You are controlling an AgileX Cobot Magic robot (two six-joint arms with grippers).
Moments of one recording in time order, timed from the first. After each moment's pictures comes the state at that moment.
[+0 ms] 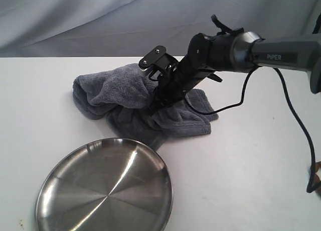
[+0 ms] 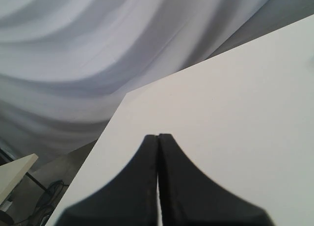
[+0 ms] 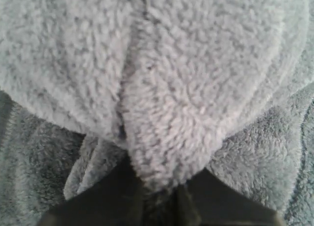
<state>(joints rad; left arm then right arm) 0.19 0.02 0.00 0.61 0.27 -0.07 0.49 2.24 -1.65 0.37 0.57 -0.72</state>
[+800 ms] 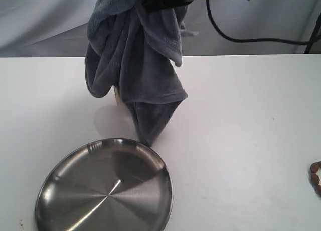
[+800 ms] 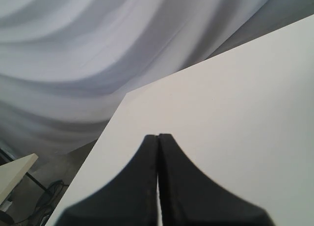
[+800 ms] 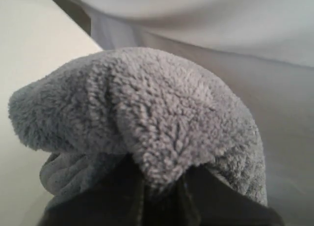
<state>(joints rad) 0.19 0.02 0.00 0.61 0.27 -0.07 0.49 1.82 -1.65 0.53 0.40 -0.78</state>
